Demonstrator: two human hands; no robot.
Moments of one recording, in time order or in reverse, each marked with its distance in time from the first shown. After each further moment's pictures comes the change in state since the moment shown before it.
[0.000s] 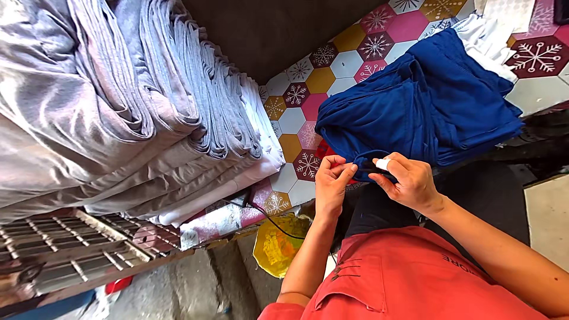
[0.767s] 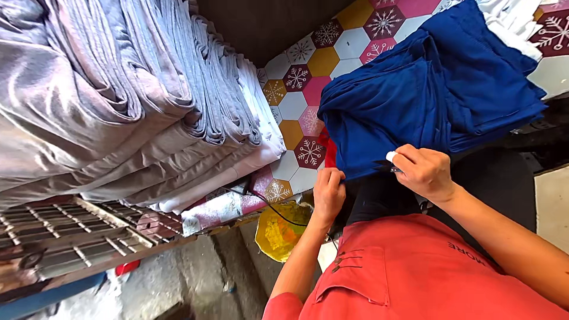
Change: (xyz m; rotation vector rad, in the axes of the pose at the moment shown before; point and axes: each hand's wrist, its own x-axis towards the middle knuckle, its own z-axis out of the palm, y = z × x) left_hand -0.010 -0.082 -0.064 1.060 0.022 0.784; right_hand -0.026 0.011 -0.004 -0.284 -0.125 -0.054
